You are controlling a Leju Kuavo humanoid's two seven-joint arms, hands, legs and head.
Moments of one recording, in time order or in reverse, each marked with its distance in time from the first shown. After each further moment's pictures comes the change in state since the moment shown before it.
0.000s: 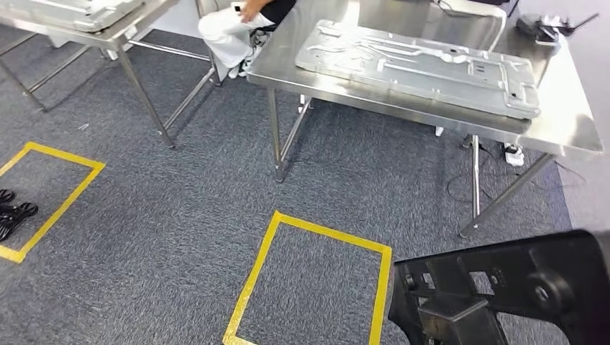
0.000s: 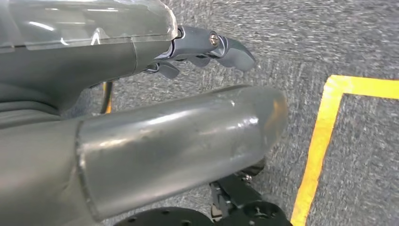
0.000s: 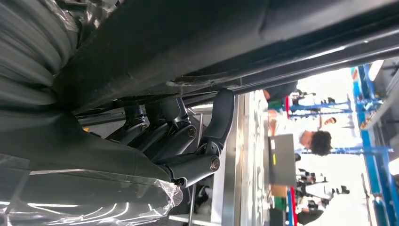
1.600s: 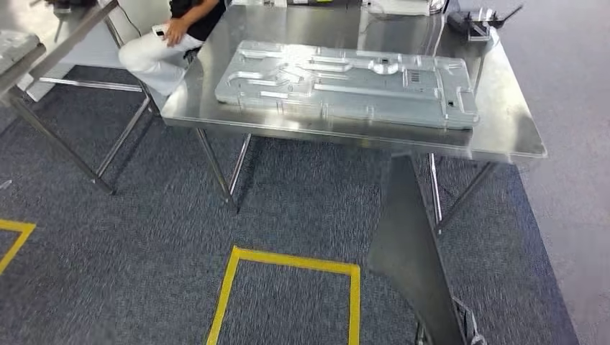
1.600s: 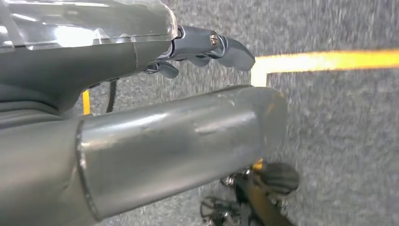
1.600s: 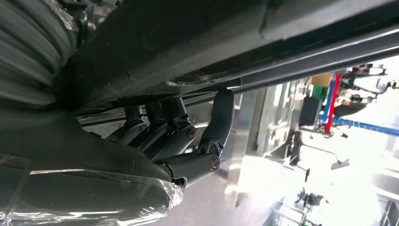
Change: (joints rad) left arm 0.001 0.012 0.019 0.000 -0.025 0.012 0.035; right arm -0.057 -0.179 0.302 0.026 0.238 -0.739 0.203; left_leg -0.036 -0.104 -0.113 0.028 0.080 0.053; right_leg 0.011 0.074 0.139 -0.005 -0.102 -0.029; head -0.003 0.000
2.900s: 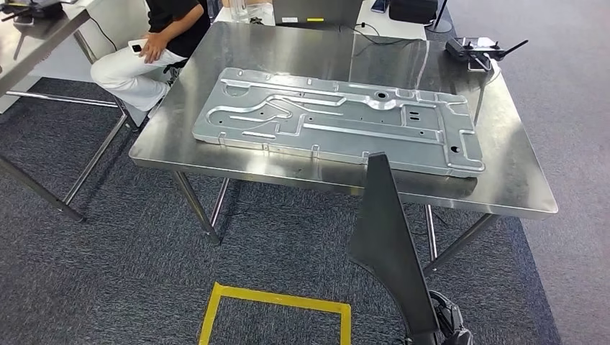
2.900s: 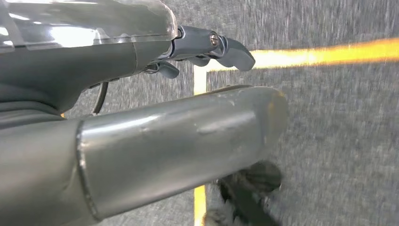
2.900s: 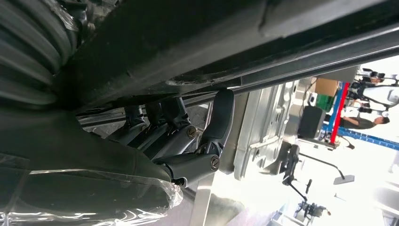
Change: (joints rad) left arm -0.004 -0.004 0.006 0.000 -0.007 -0.003 0.013; right arm -0.042 -0.085 0.091 0.041 -0.019 -0.072 0.072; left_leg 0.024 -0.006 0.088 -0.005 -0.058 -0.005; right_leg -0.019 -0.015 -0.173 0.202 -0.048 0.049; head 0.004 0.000
